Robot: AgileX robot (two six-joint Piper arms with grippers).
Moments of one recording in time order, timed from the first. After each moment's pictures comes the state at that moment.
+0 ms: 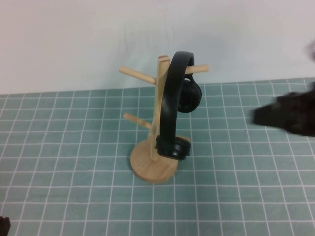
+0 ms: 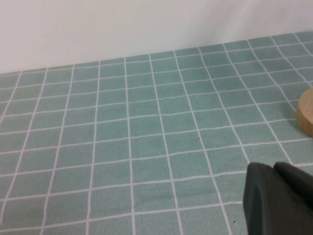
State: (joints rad) right arm 0.18 1.22 -0.87 0.96 0.77 -0.51; left arm -0.16 -0.01 0.02 0.04 0.36 0.06
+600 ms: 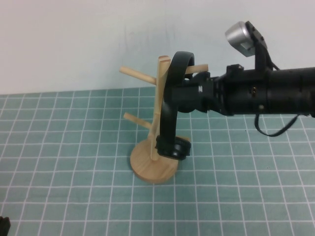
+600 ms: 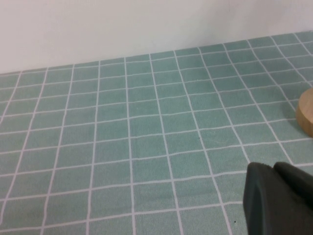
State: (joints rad) right arm 0.41 1.54 -1.04 1.51 0.75 -1.01; left arm -0.16 -0.01 0.02 0.04 0.36 0.06
